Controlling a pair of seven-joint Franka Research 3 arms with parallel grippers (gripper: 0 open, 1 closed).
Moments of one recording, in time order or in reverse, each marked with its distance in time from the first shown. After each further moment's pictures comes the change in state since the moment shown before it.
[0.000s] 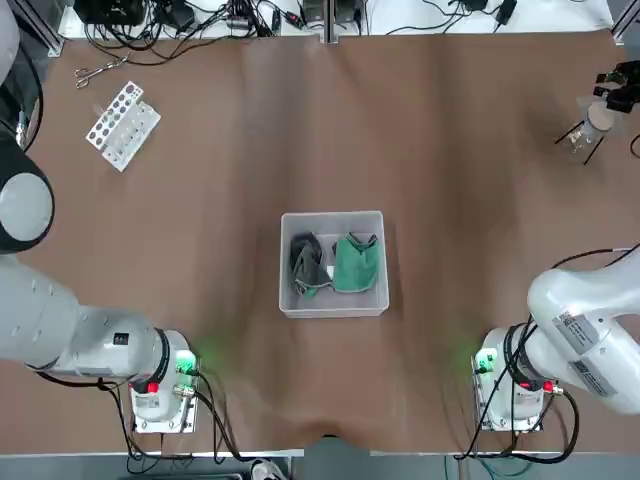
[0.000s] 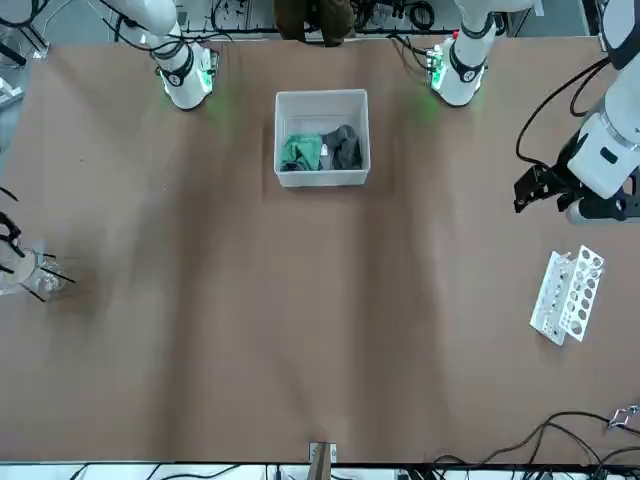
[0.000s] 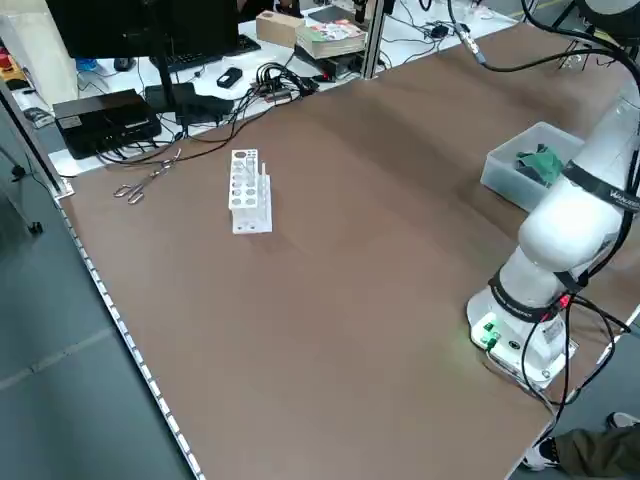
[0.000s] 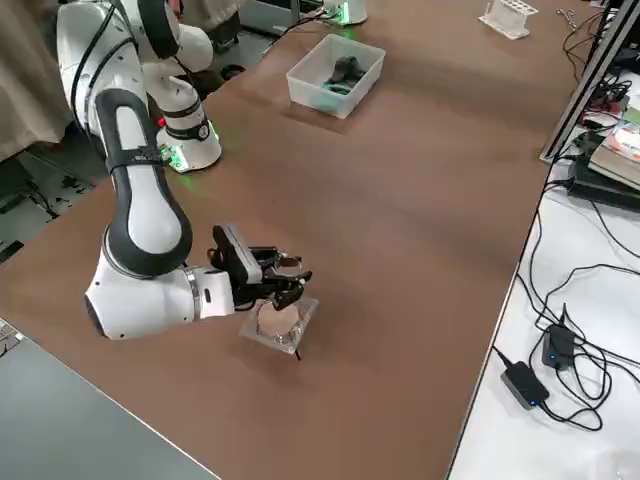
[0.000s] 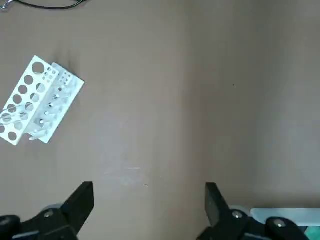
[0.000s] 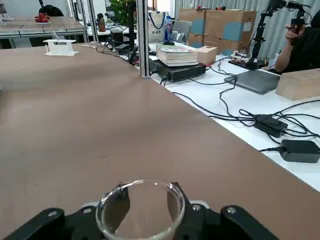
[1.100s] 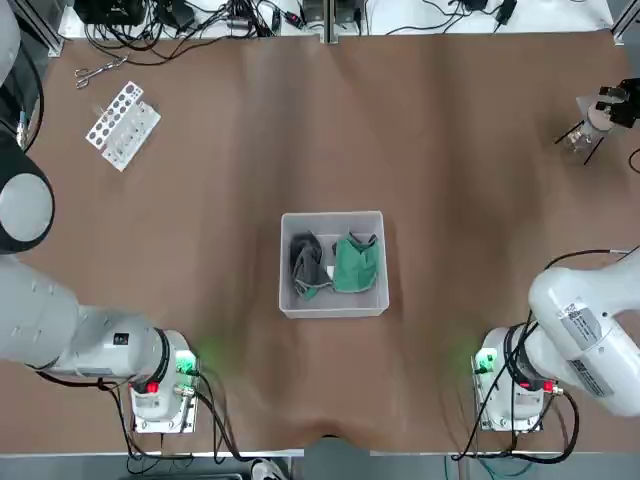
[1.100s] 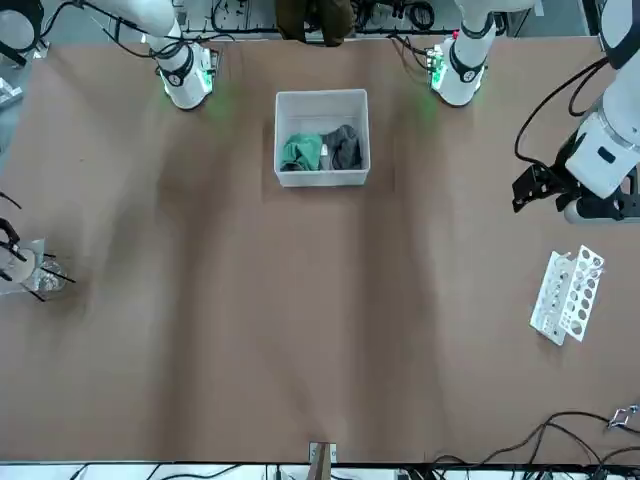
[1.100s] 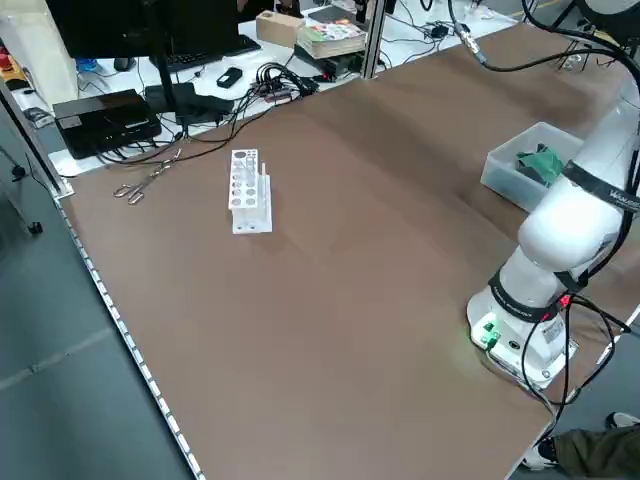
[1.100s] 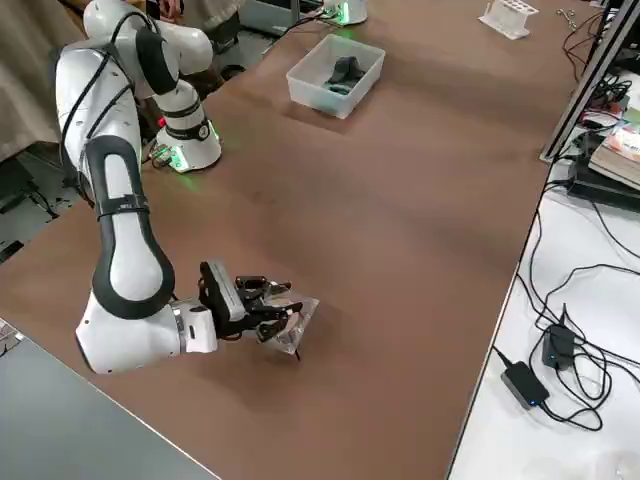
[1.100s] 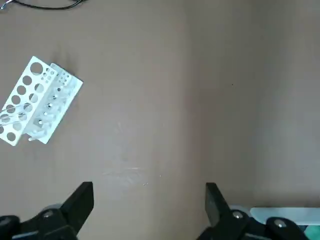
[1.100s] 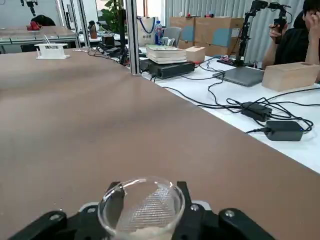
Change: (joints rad) left arm -0.002 0.000 -0.003 0.000 0.000 0.000 0.000; right arm -0.074 0.163 0.023 0.145 0.000 -0.036 0.000
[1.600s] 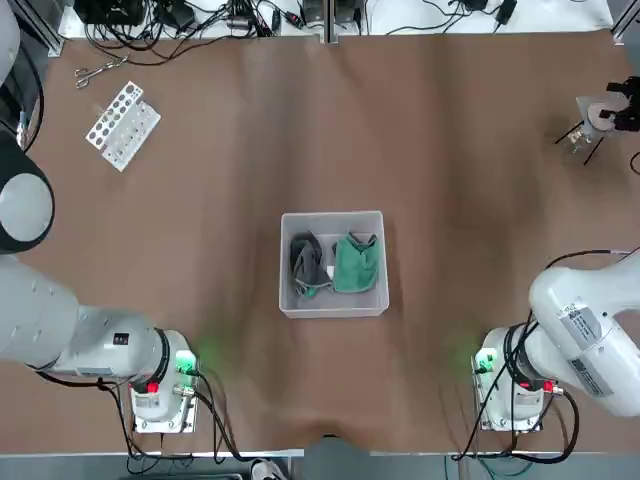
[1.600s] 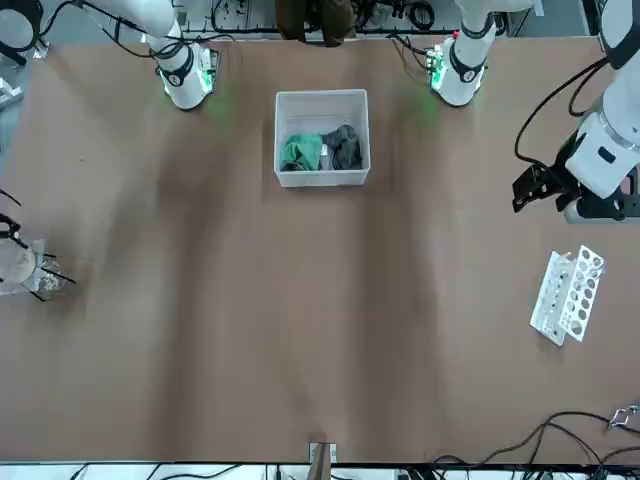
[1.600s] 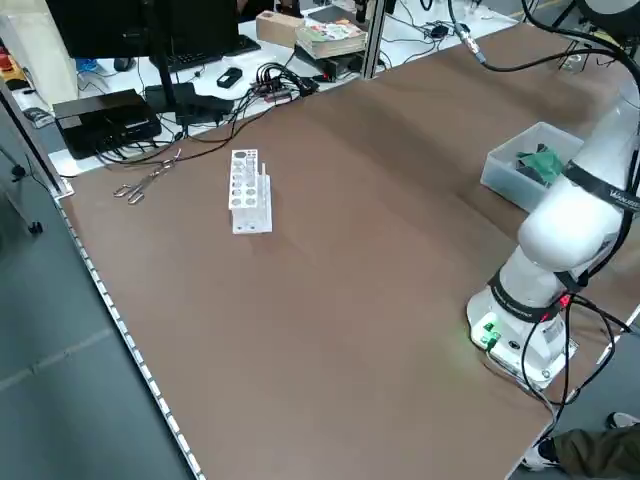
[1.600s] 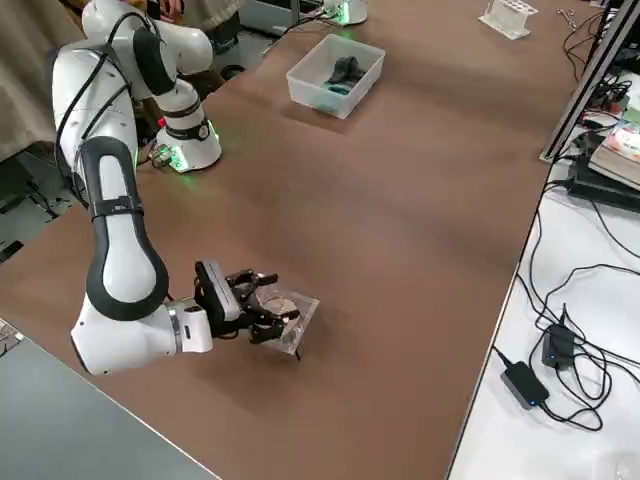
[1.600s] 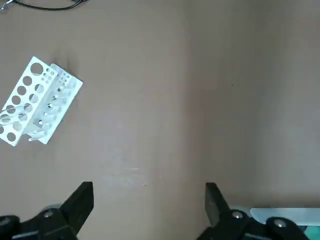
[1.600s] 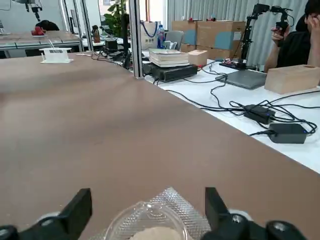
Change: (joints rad) left arm 0.000 0.000 0.000 0.000 0.000 0.002 0.000; right arm -0.005 0.000 0.001 0.000 0.000 -0.029 0.000
